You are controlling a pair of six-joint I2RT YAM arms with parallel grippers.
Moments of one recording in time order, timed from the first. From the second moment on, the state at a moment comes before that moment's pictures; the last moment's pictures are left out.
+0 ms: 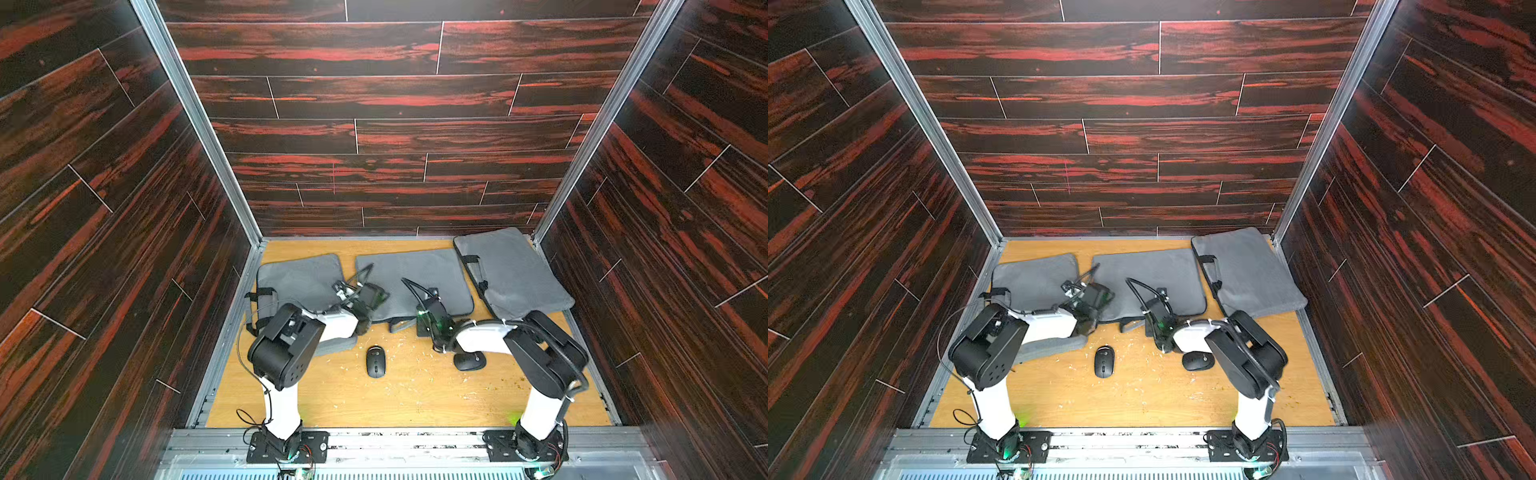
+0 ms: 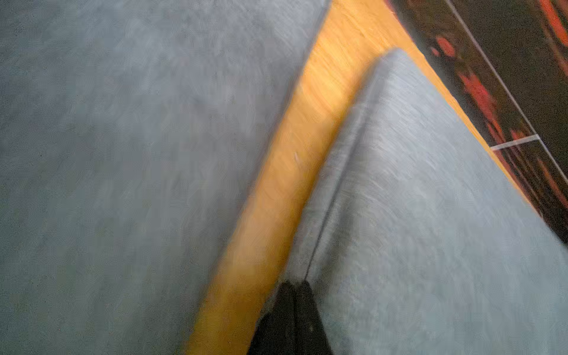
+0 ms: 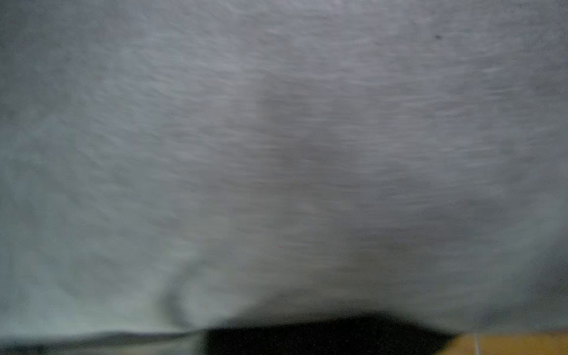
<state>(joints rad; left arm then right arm) -0.59 1.87 0.96 0.05 -0.52 -1.18 0.74 1.84 0.88 0.09 0.34 0.51</state>
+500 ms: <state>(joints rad) -0.82 1.66 0.87 -0.03 -0.90 -1.23 0.71 1.88 1.01 0.09 0.29 0.45</state>
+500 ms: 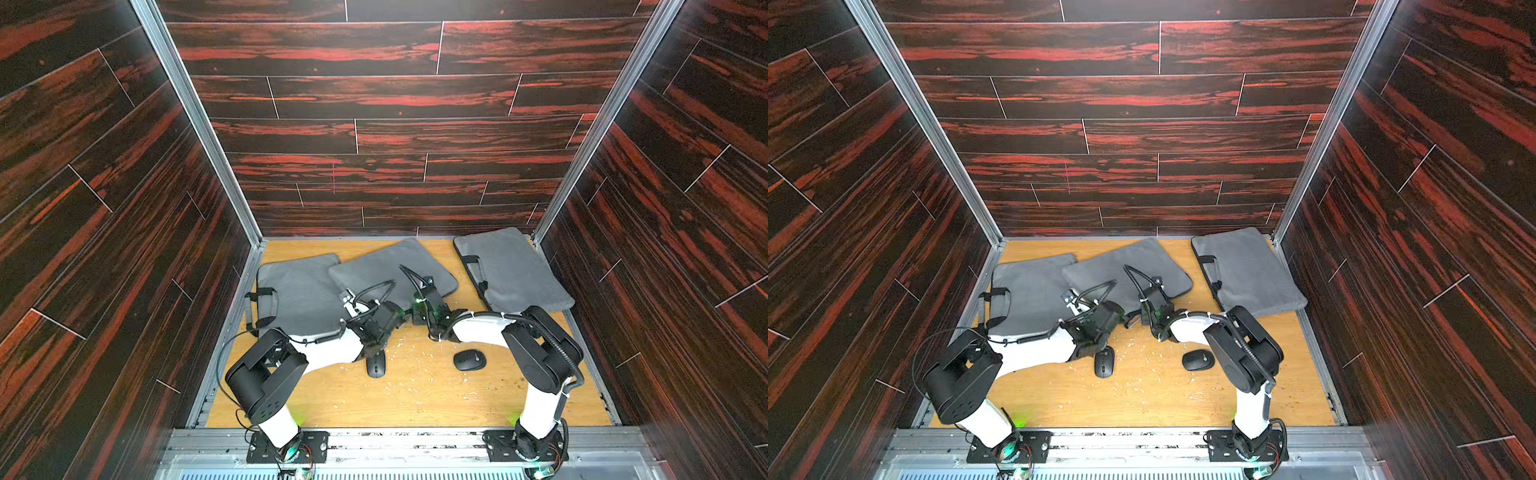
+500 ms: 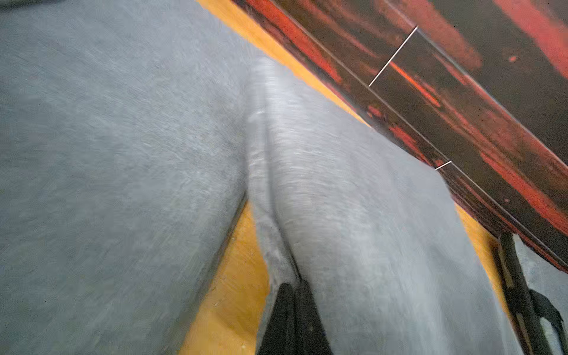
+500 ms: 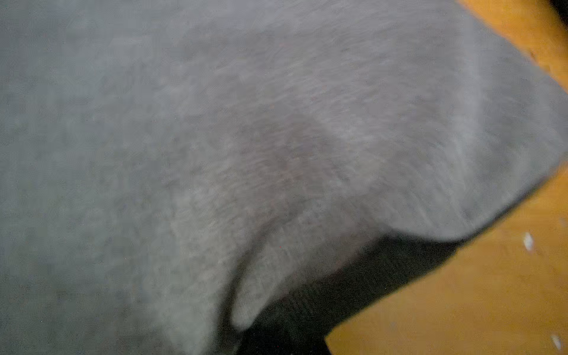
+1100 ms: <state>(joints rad) -0.76 1.05 0.70 -0.10 -0.68 -1.14 0.72 1.78 0.83 0.29 0.16 0.36</state>
